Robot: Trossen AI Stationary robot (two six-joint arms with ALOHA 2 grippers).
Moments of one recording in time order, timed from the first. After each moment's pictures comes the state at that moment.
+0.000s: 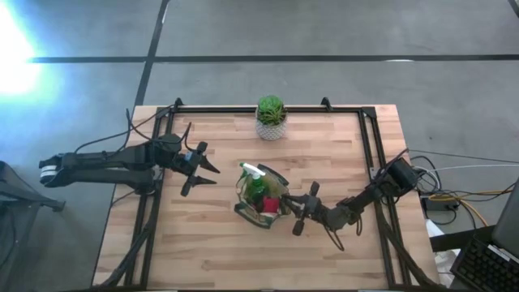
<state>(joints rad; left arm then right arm) 0.21 0.68 0.45 -0.14 0.42 0.13 0.56 1.95 0.51 1.37 0.99 0.16</state>
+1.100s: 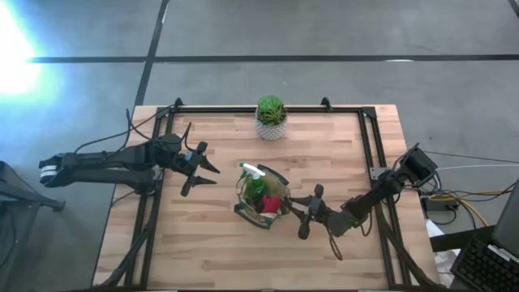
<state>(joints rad) 0.21 0.68 0.45 -0.14 0.42 0.13 0.61 1.77 0.51 0.94 0.99 0.38</state>
